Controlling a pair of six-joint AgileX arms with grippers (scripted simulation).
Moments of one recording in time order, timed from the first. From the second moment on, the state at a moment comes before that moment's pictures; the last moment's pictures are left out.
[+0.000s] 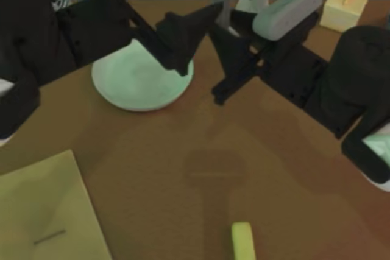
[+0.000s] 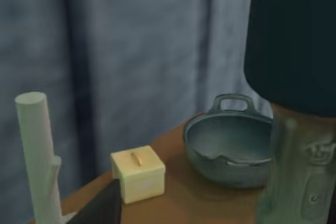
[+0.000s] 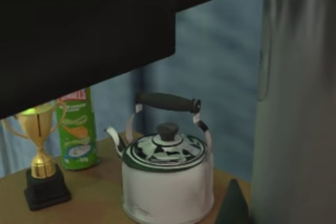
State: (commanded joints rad) left arm -0.47 1.35 0.81 0.51 0.50 0.02; right arm 0.63 1.63 0.73 0.97 -0.14 0.05
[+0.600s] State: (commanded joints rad) left arm -0.56 1.56 0.97 0.56 0.41 0.01; right arm 0.63 1.63 0.73 0.97 -0.14 0.05
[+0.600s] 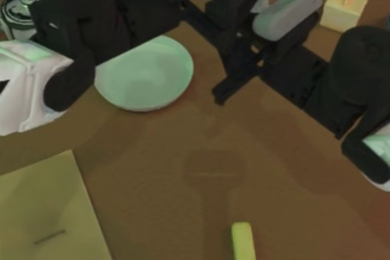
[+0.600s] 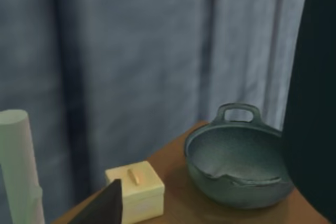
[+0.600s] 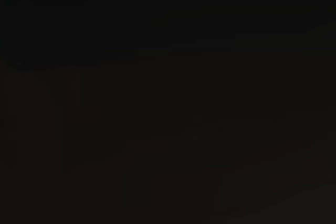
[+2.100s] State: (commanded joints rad) left arm -0.56 1.56 0.97 0.56 0.41 0.01; right arm 0.63 1.63 0.73 0.97 -0.14 0.05
